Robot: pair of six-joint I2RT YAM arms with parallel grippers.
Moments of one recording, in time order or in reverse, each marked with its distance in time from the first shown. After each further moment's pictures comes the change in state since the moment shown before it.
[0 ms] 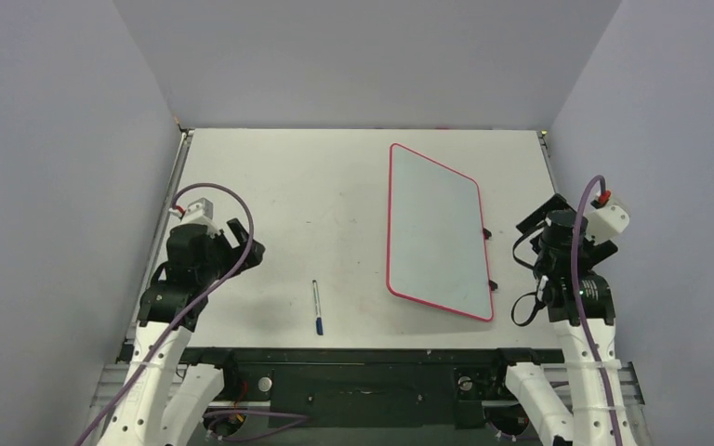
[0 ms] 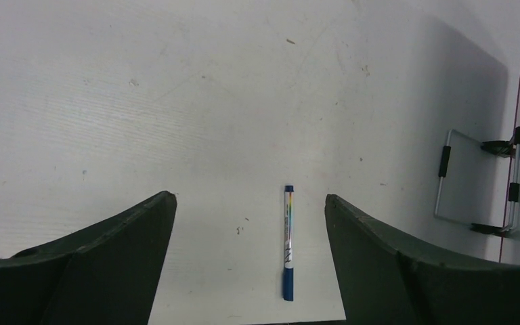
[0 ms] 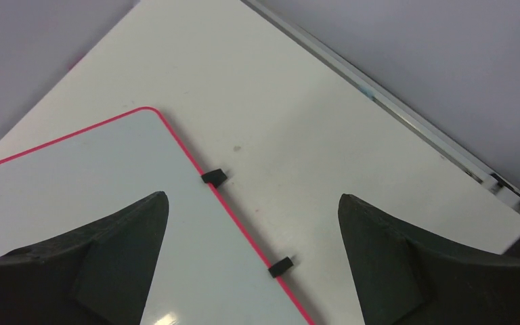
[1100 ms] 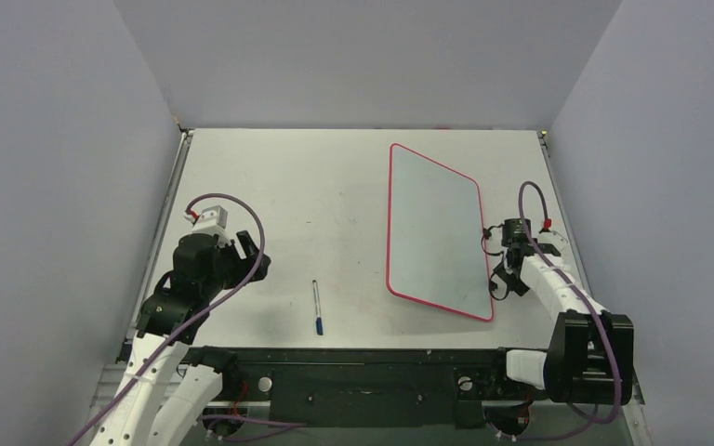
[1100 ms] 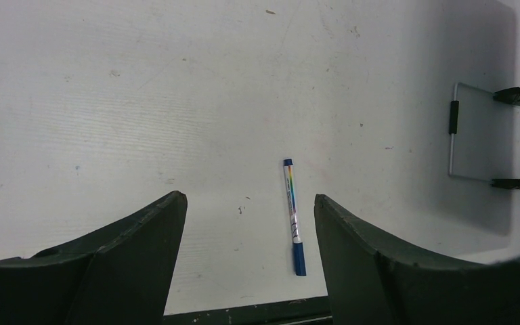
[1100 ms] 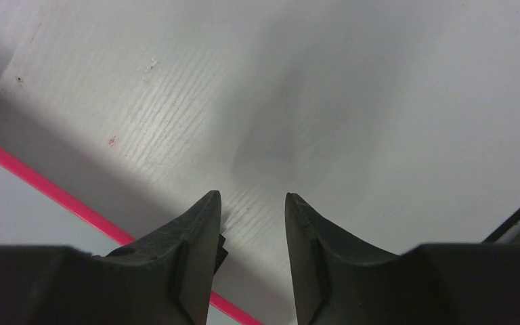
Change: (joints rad) left arm -0.159 -0.078 -0.025 -0.071 -0.055 0.045; right arm -0.059 0.459 -0.326 0.060 -0.053 0.196
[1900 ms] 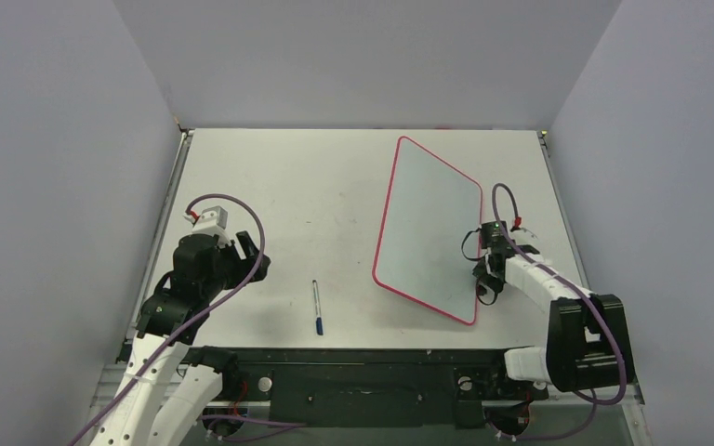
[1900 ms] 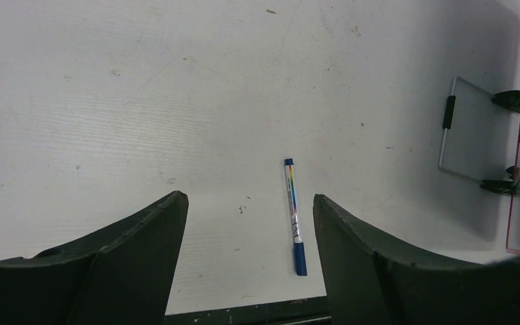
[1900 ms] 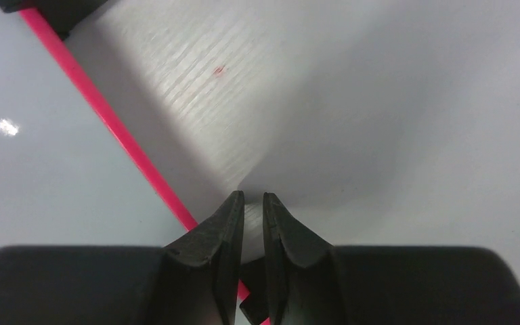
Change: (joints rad) left arm 0.000 -0.004 -0.004 0.000 0.000 0.002; right arm 0.136 0.093 -0.050 0.175 -0.143 0.014
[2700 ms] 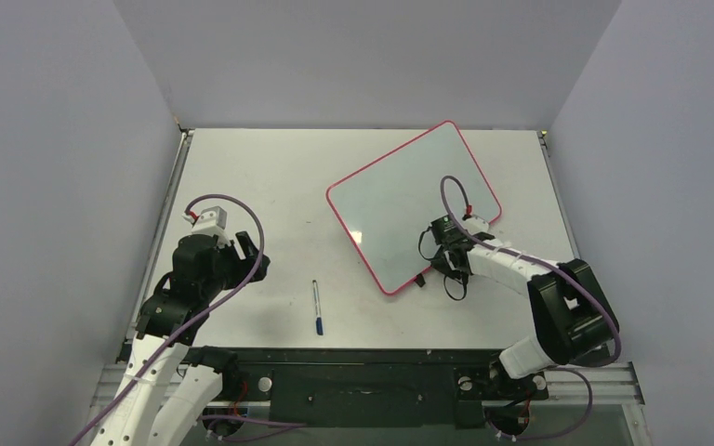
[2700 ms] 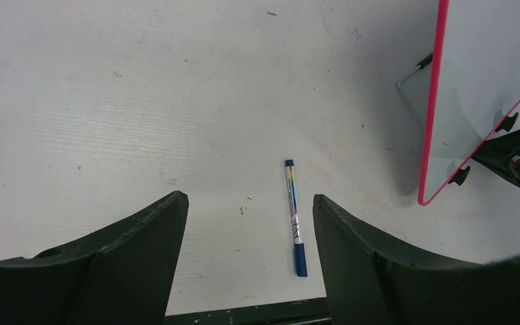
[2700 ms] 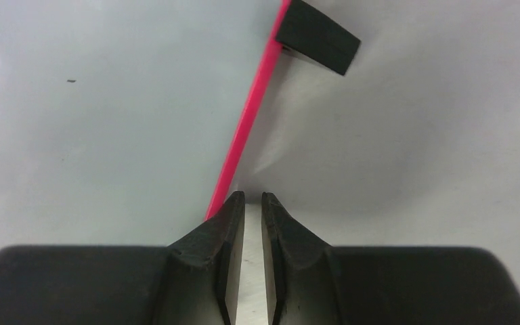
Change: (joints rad) left arm 0.000 -0.005 0.000 0.000 -0.005 0.000; right arm 0.334 0.157 0.119 0.052 0.010 0.161
